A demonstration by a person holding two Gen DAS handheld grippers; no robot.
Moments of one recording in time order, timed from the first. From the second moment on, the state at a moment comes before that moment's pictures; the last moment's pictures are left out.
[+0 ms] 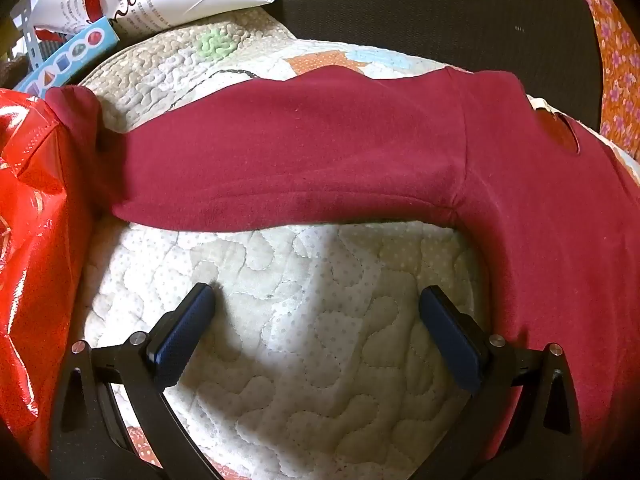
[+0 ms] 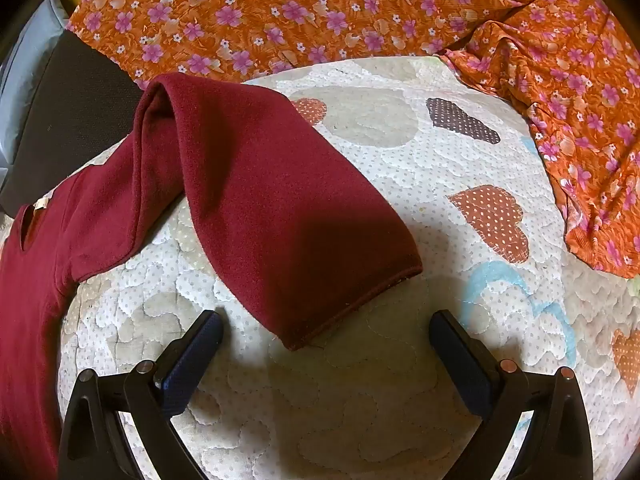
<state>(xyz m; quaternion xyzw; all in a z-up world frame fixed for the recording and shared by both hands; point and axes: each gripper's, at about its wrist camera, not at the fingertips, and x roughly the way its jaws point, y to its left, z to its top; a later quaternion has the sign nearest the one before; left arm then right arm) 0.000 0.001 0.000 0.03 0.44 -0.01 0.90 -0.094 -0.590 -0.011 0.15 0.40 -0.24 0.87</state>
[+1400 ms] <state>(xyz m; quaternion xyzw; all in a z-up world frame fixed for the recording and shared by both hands) -0.061 -0.063 0.085 0.04 0.38 -0.05 0.92 -0.117 -0.437 0.058 0.09 0.37 -0.08 0.92</state>
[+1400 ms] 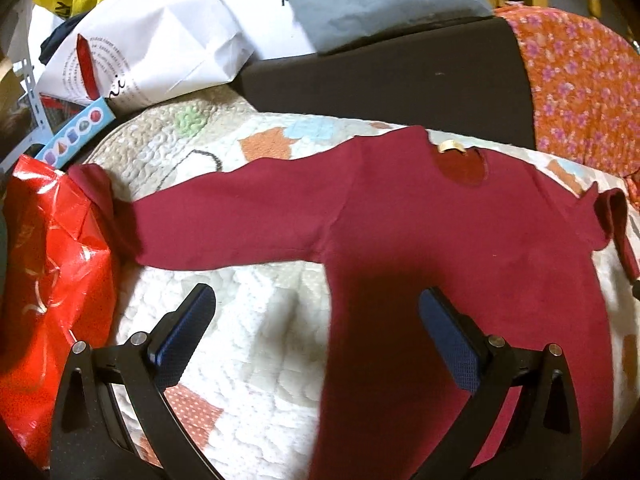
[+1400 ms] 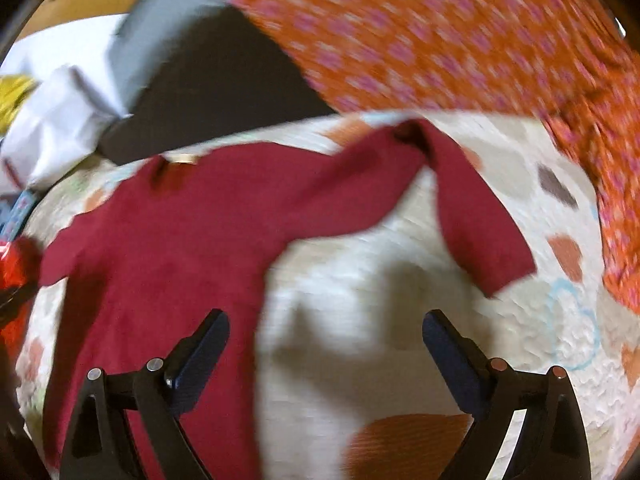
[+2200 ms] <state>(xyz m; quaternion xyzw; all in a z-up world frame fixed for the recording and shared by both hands) -0.047 -0.072 0.079 0.03 0.40 -0.08 0.91 -0.071 -0.342 0.053 0.09 0.39 -0.02 0.92</state>
